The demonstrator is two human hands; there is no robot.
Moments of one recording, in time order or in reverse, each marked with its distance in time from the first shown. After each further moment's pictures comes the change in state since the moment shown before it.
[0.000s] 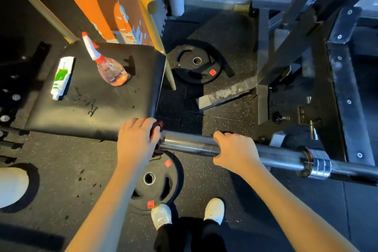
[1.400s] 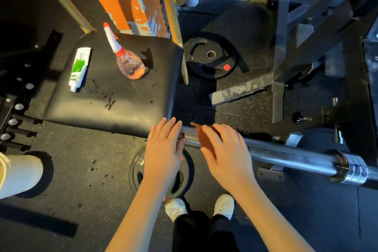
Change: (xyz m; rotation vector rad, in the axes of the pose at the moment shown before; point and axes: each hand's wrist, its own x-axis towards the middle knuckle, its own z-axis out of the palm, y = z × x) left_hand -0.027 -0.002 0.000 -0.241 -0.080 0.014; right_hand -0.001 -0.085 0.016 0.239 0.325 0.035
